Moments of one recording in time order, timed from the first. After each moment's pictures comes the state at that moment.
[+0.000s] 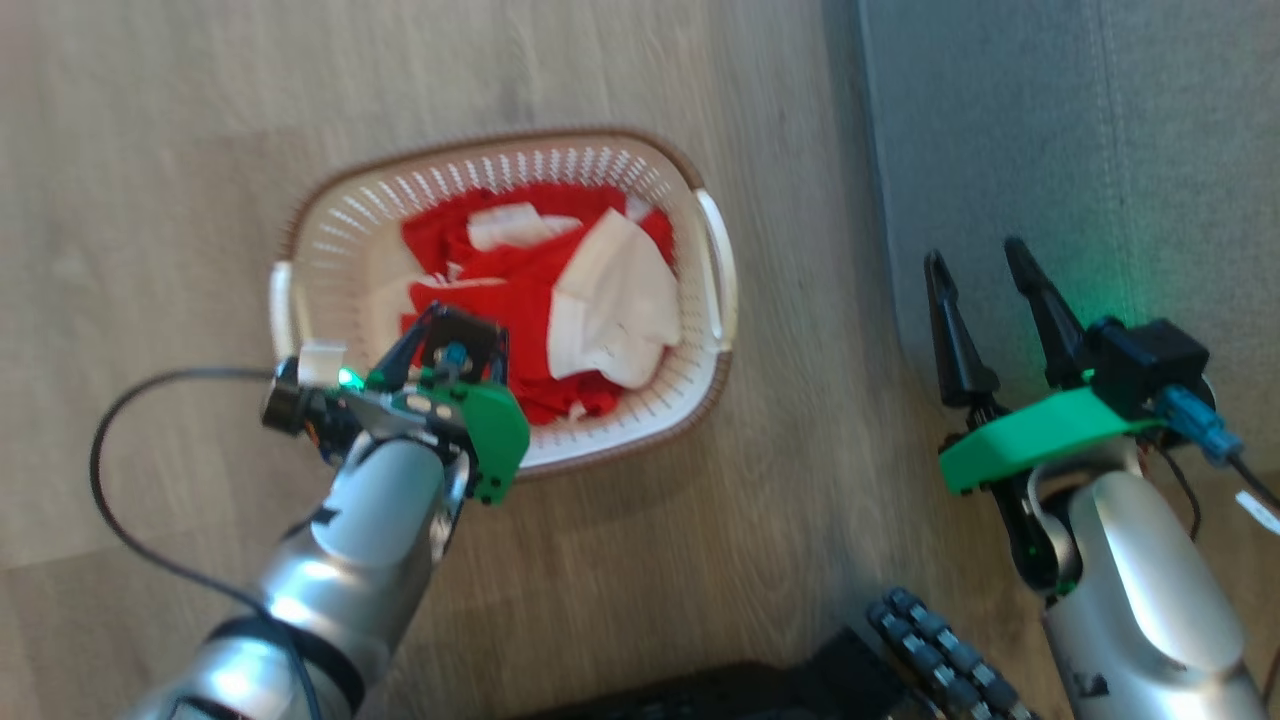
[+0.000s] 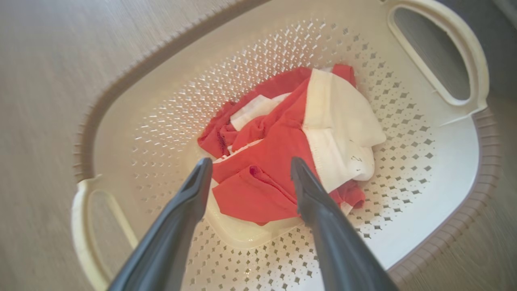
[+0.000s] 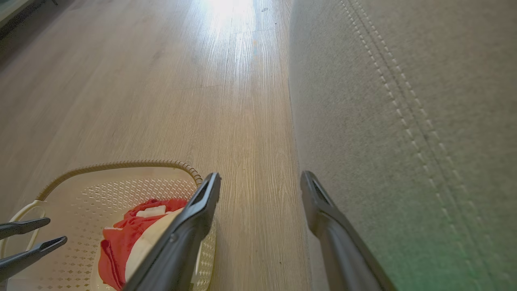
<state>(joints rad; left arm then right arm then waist) -0.74 0.04 -0.73 1.06 -0.33 0.23 -0.25 -0.32 -0.12 0.11 0.32 0.27 0.13 -0.25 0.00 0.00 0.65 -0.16</state>
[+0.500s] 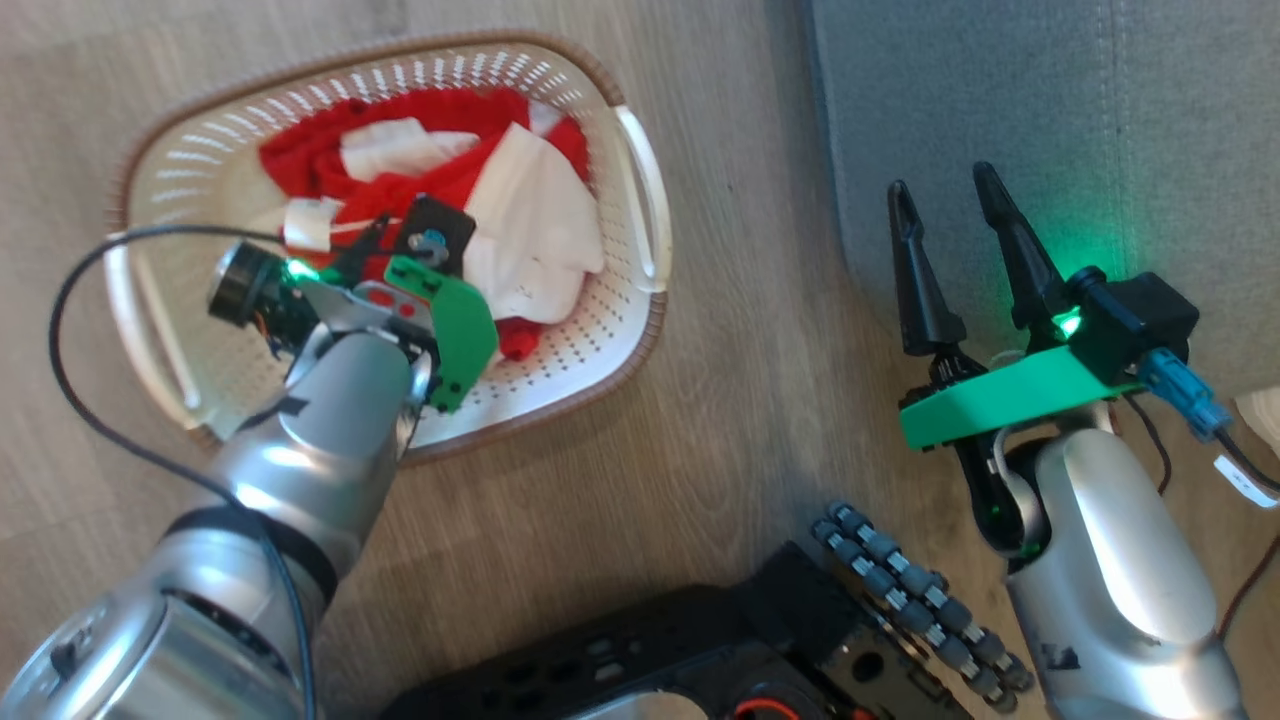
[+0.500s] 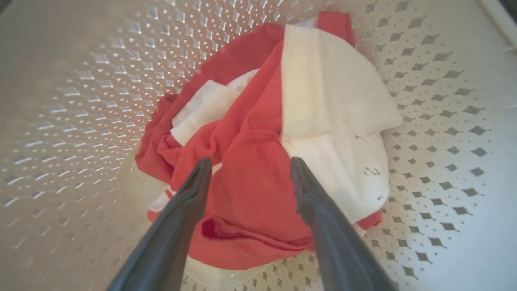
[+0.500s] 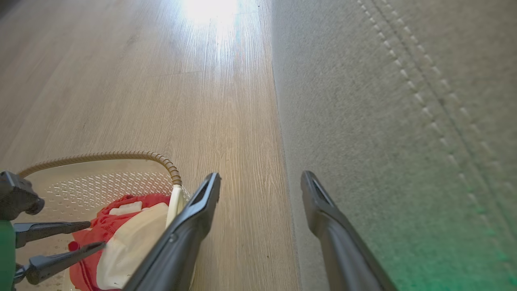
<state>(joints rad) -0.99 0.04 -0.87 1.26 -0.38 0.19 -0.14 -0.38 -0.07 0.16 0.23 0.27 0.13 -0.26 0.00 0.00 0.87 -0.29</state>
